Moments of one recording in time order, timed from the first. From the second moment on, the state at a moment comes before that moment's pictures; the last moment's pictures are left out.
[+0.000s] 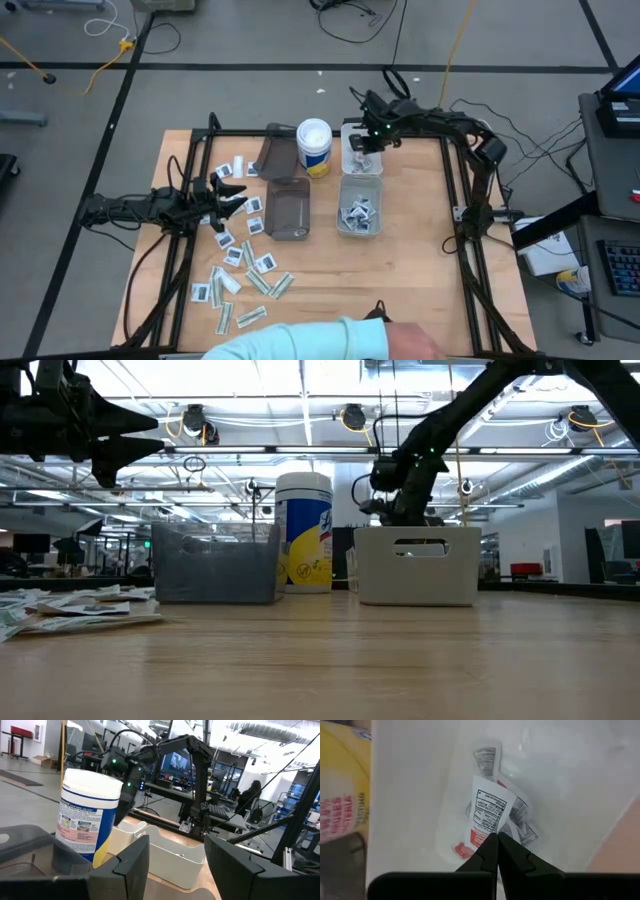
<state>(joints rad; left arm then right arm) -0.07 0.01 0.02 0.13 -0.32 -0.24 -0.78 1.93 1.42 -0.75 -0.29 0.55</state>
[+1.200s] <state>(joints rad) -0.07 0.01 0.02 0.13 -0.32 -0.24 -0.74 1.26 0.64 0.23 -0.04 0.22</state>
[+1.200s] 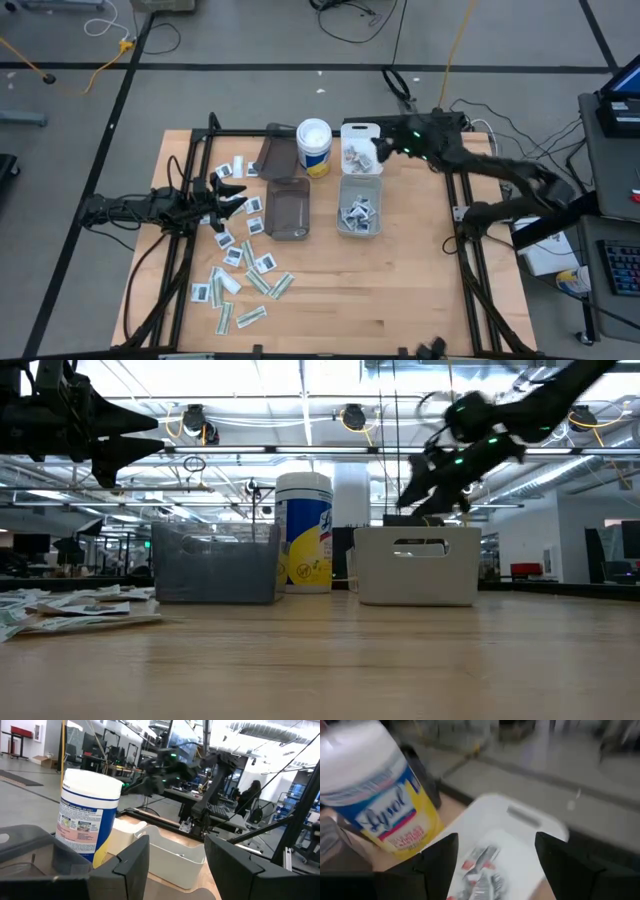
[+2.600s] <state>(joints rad) -0.07 0.01 0.02 0.13 -0.32 -0.24 -0.74 0.02 0.02 0.20 -0.03 0.01</state>
